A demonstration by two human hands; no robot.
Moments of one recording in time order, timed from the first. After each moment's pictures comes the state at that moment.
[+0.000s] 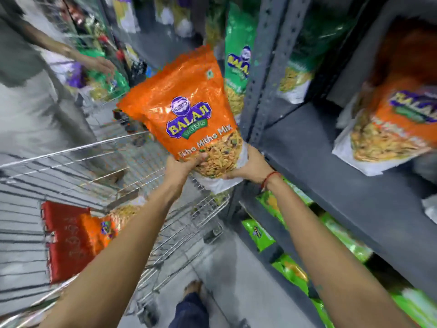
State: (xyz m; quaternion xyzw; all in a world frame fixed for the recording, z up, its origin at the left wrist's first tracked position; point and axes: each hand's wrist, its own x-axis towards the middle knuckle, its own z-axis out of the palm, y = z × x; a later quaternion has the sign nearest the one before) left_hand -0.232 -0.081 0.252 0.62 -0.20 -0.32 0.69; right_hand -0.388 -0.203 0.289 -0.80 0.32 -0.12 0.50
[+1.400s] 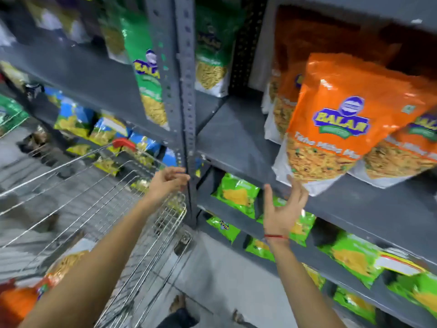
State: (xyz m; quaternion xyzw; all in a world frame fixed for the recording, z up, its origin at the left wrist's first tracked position) left_hand -0.275 -0.162 0.230 0.64 -0.39 -0.49 0.44; right_hand -0.541 -0.159 0.237 -0.53 0.62 -0.56 0.16
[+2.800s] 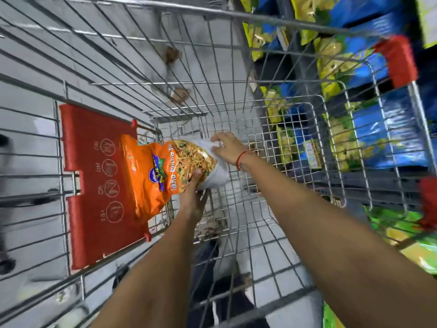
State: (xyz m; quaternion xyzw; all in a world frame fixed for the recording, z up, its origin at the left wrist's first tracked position) left_hand -0.112 0.057 -0.076 0.43 0.38 -0.37 0.73; right_hand -0.061 -0.100 -0.022 -0.82 0.24 0.29 0.44
